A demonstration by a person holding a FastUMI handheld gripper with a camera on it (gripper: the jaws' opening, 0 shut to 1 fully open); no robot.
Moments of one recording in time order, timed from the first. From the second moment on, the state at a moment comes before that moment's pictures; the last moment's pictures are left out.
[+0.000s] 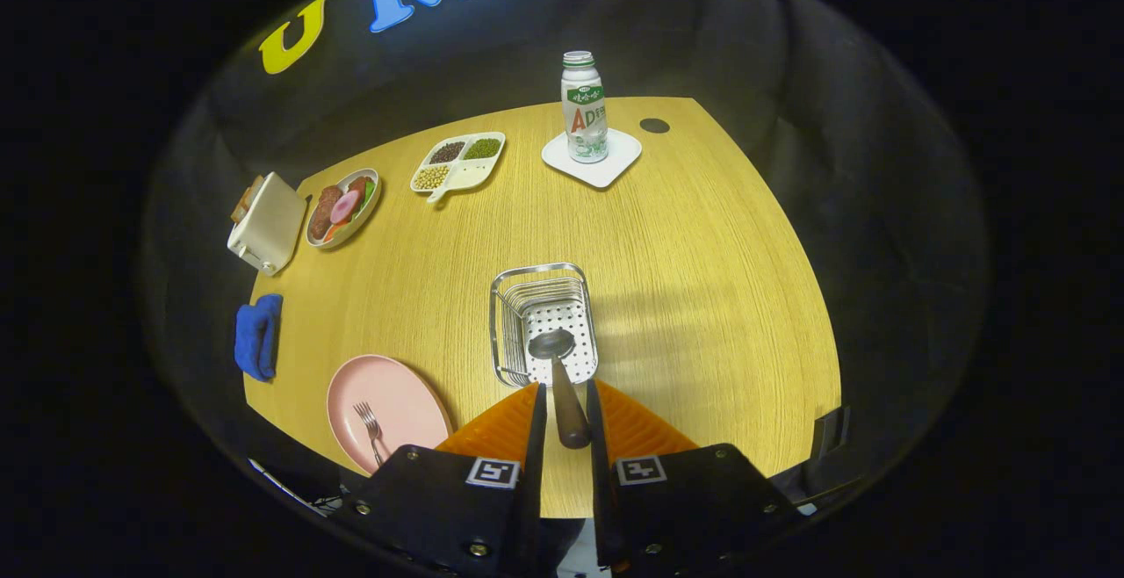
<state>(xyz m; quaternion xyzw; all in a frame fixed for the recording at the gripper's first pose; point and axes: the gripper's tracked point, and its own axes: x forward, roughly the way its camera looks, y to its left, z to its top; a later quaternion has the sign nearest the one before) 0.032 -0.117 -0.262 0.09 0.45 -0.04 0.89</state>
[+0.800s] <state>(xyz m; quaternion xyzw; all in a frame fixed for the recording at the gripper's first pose) 0.030 -0.023 -0.213 0.05 0.38 0.04 0.92</state>
